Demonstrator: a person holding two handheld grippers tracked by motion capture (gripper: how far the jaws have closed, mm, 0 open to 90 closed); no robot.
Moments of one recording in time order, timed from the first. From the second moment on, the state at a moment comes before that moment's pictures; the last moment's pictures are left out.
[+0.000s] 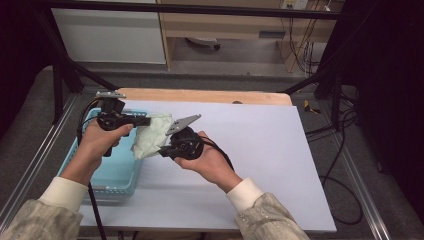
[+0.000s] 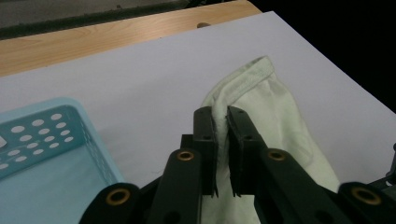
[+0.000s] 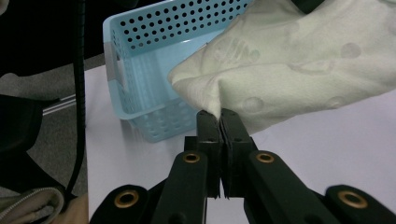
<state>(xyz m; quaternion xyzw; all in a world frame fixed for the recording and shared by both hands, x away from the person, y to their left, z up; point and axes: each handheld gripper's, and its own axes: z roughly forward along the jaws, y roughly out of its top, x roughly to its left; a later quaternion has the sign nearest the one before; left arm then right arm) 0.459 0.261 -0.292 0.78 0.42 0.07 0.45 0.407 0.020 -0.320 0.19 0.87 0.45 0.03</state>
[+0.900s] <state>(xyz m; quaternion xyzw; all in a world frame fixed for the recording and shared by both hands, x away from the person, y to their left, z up) 0.453 0.291 -0.292 0.78 0.44 0.08 0.44 0.407 0.055 -0.320 0.17 0.87 0.45 0.03</state>
